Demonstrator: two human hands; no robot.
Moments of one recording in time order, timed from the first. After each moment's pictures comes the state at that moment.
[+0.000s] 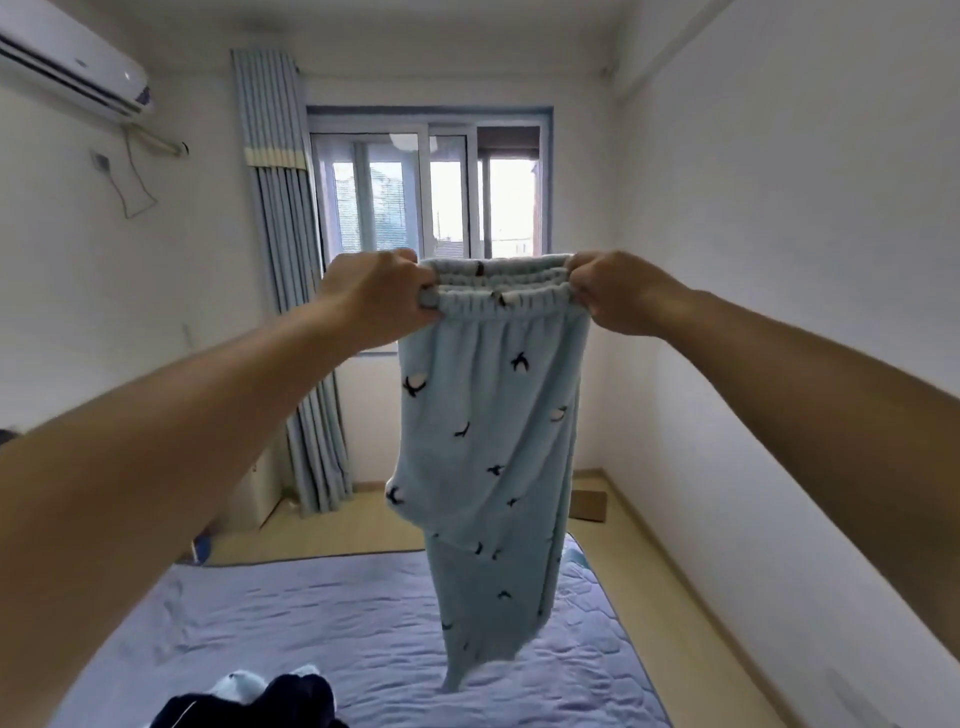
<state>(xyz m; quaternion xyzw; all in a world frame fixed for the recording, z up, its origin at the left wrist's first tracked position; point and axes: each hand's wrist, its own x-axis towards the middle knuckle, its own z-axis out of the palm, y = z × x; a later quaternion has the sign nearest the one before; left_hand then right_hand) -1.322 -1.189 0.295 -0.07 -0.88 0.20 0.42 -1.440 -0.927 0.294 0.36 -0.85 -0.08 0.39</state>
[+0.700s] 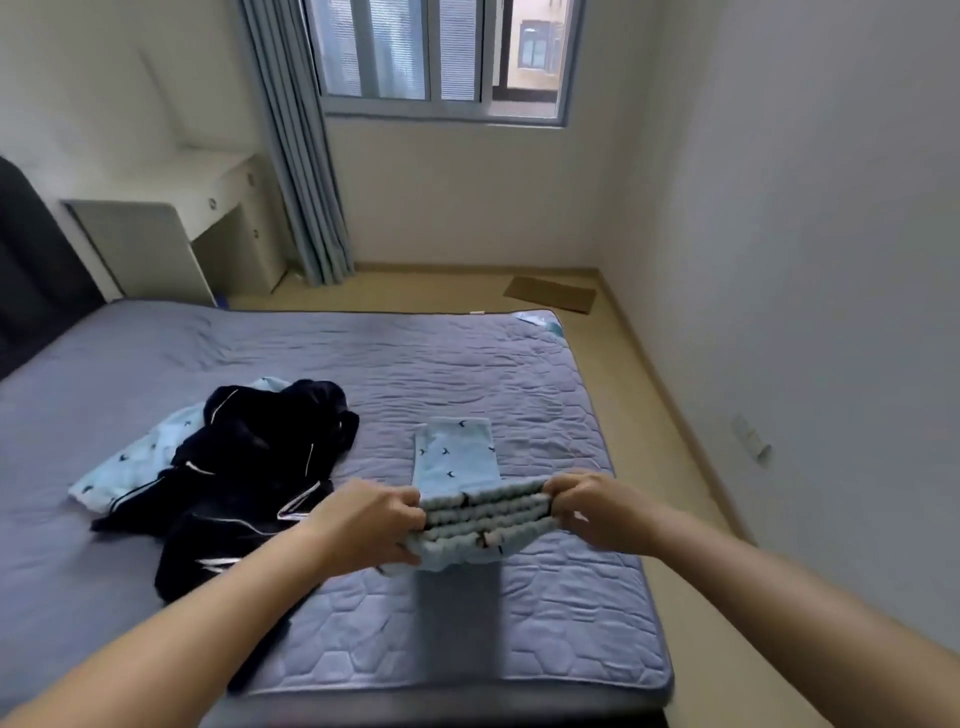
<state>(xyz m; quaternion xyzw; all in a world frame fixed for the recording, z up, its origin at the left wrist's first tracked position) -1.049 -1.095 -0.144 -0.25 -0.97 0.02 0.04 -1.181 -0.796 -0.161 0.51 -0.85 0.11 -0.10</state>
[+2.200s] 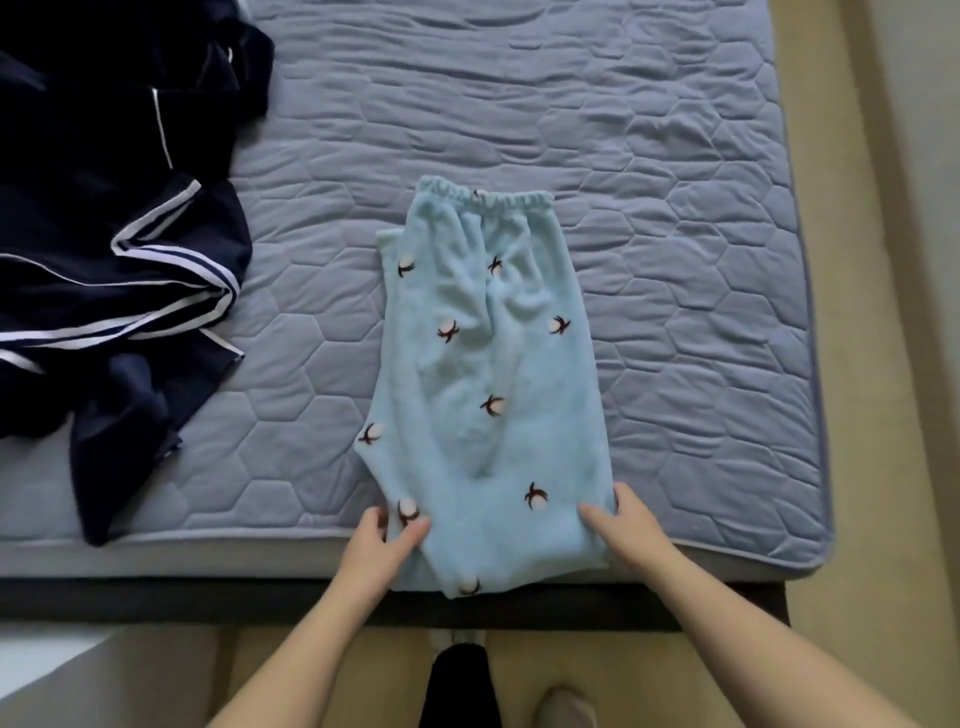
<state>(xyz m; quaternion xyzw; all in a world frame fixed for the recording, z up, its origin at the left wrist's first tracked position) -1.057 -1.067 -0.671 0.50 -0.64 -0.53 -0.23 -1.182 -0.816 -0.674 -0.15 -0.82 0.31 -0.46</state>
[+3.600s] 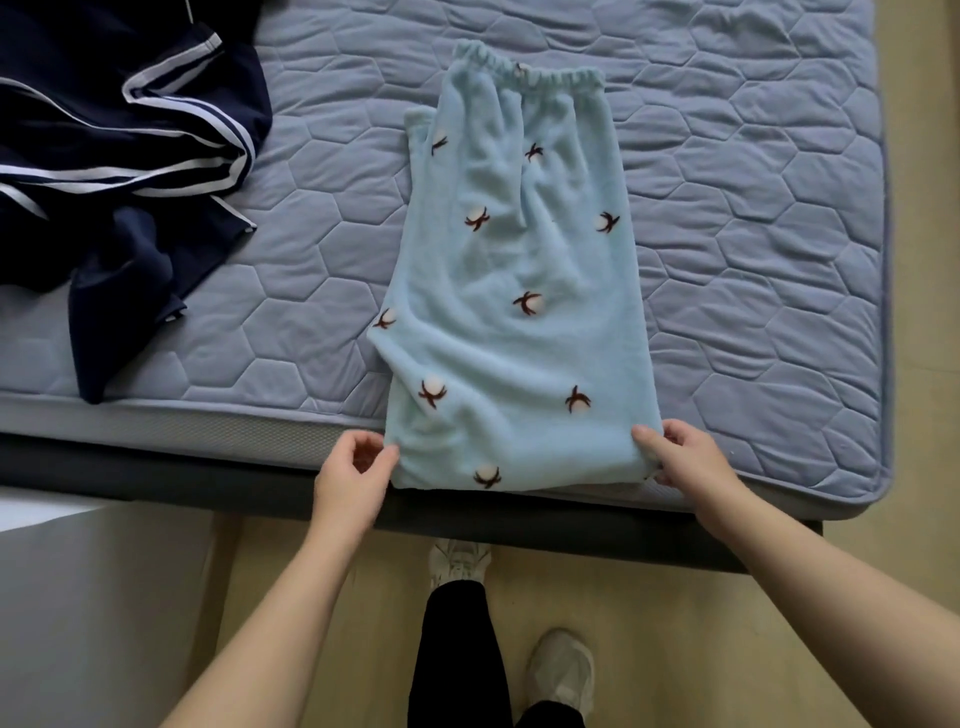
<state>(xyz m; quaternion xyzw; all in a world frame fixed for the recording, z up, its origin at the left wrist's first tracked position) -0.987 -1.053 -0.699 0.51 -0.70 -0.49 -0.06 -1.157 -0.776 -0.693 -0.14 -0.81 0.41 -0.39</state>
